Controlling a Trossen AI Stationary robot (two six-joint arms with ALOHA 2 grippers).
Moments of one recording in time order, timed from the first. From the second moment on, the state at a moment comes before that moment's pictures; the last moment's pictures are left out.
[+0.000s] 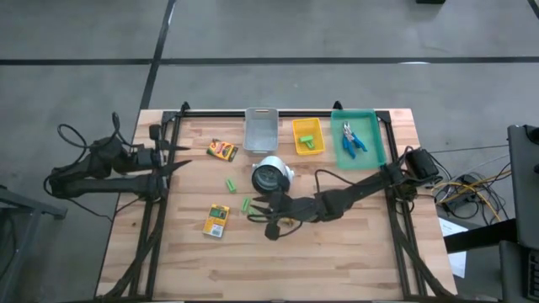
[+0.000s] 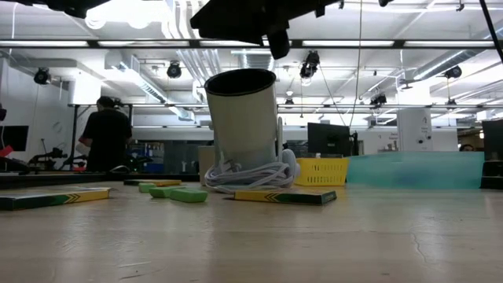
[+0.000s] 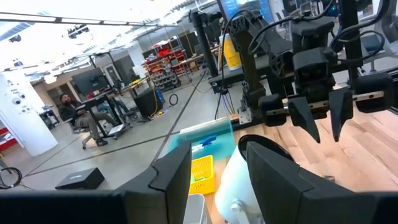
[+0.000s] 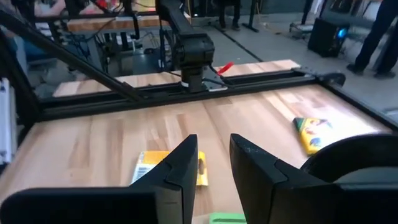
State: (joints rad) left arm 0.06 0.26 0.60 -0.38 -0.08 0.37; right arm 0.32 1.84 1.15 0.42 0.53 0.20
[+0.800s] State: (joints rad) left arm 0.06 0.26 0.60 -0.38 -0.08 0.37; right arm 0.47 2.03 1.16 0.45 0.92 0.42
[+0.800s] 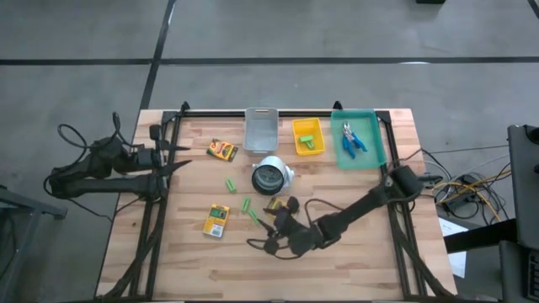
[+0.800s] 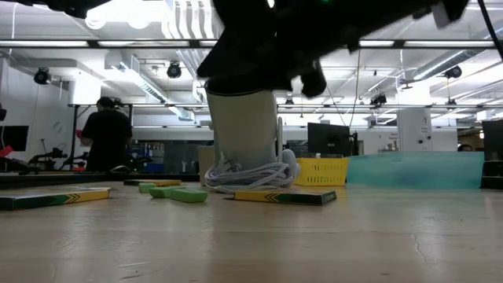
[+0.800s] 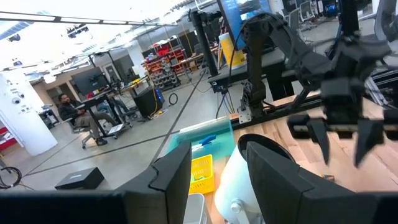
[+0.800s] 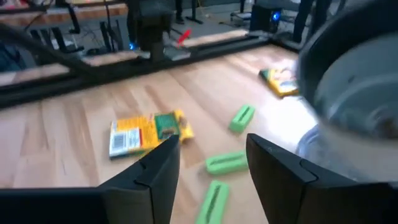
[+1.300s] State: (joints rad) left arm 0.06 0.26 0.60 -0.38 -0.08 0.37; right arm 0.47 2.31 1.38 0.39 1.08 0.40
